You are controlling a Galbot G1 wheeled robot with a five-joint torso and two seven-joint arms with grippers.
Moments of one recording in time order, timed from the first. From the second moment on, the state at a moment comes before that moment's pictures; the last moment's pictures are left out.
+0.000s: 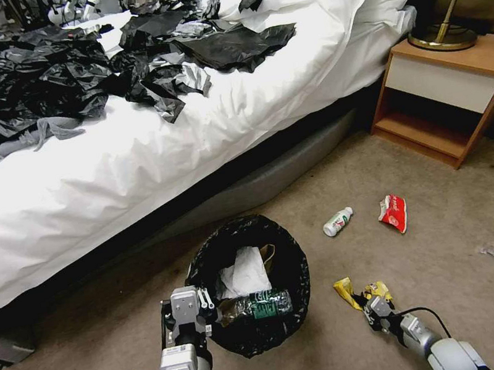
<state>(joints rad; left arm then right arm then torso) 1.86 -1.48 -0.26 -2.36 0.11 0.28 -0.33 -1.27 1.32 0.59 1.03 -0.25 0.34 -0.45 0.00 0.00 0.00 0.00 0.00</state>
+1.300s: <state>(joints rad) 1.85 -1.47 -0.23 -2.33 0.08 0.29 -0.32 -1.63 1.30 0.29 2.08 -0.09 0.45 -0.37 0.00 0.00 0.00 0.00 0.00</state>
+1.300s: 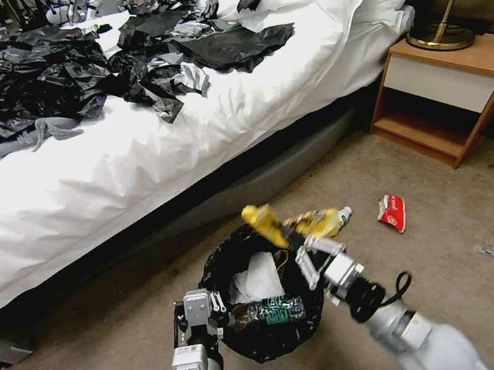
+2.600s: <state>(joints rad) 1.87 -1.47 -0.18 -2.38 0.12 0.29 -0.31 -1.51 1.26 0.13 1.81 0.03 0.15 -0.21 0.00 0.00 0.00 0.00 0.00</state>
